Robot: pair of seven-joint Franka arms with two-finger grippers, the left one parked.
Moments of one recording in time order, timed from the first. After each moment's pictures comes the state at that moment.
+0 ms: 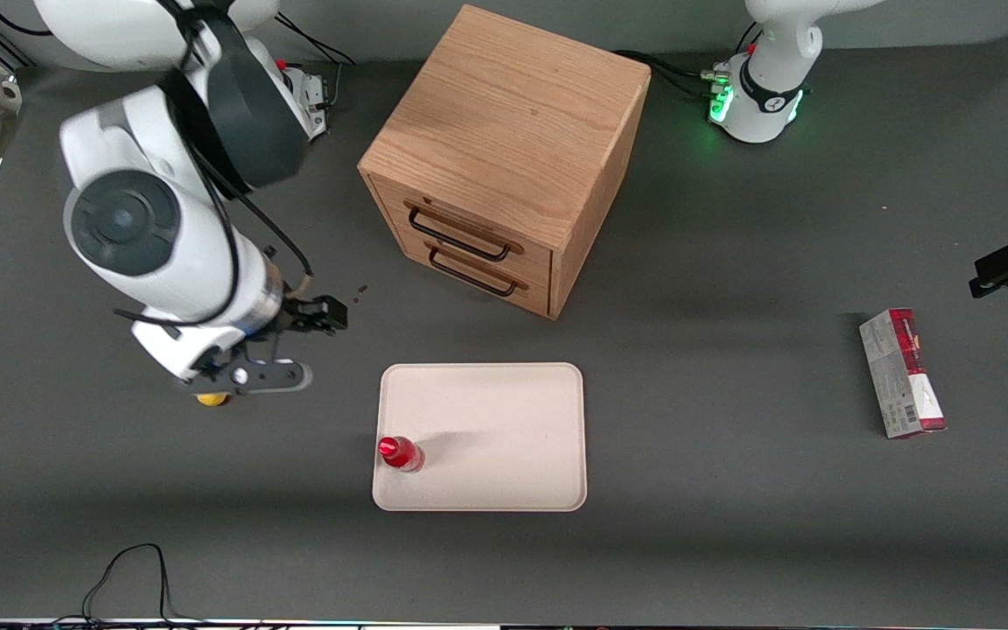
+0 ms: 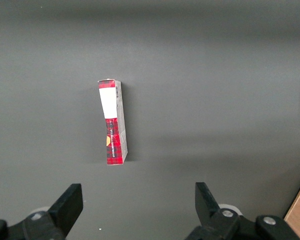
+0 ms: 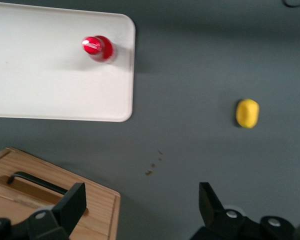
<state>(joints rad) 0.30 0.57 0.18 -0.89 -0.16 1.30 0.39</state>
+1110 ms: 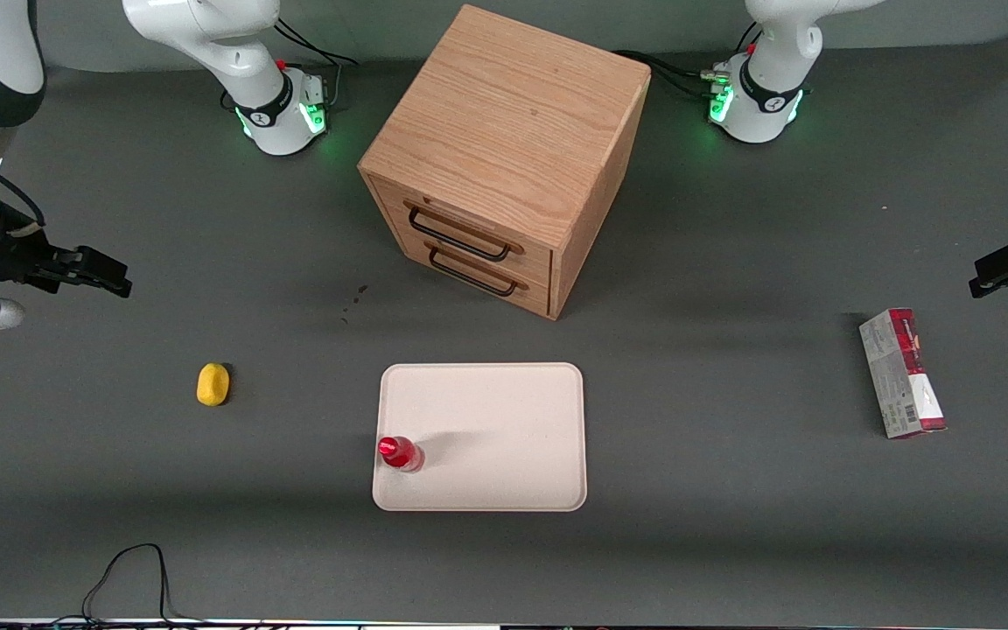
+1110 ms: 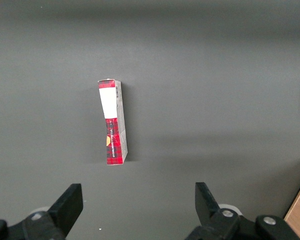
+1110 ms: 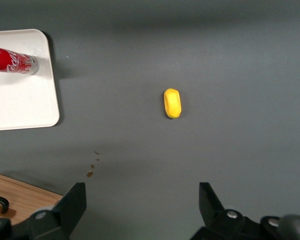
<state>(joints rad) 0.09 0.06 -0.08 -1.59 -0.02 1.61 0.10</state>
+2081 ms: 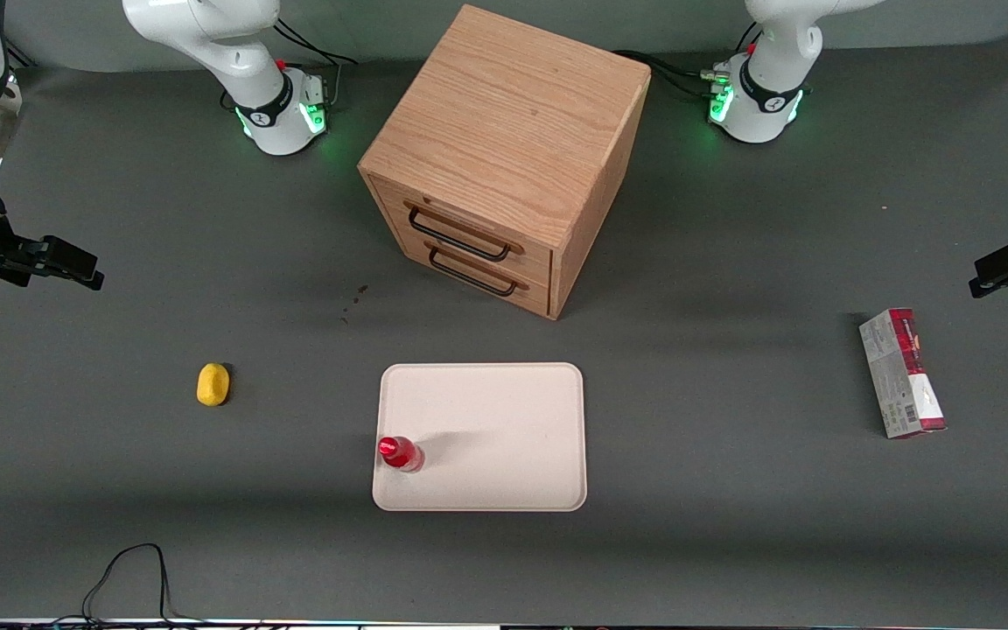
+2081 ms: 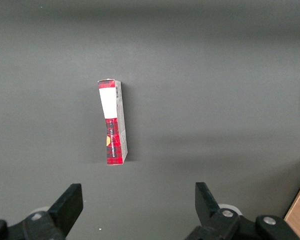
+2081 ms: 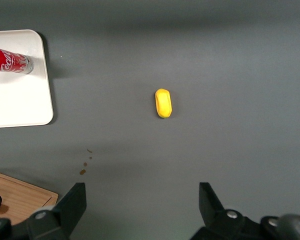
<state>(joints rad) 0.10 0.05 -0.12 -1.56 -0.02 1.59 0.06</state>
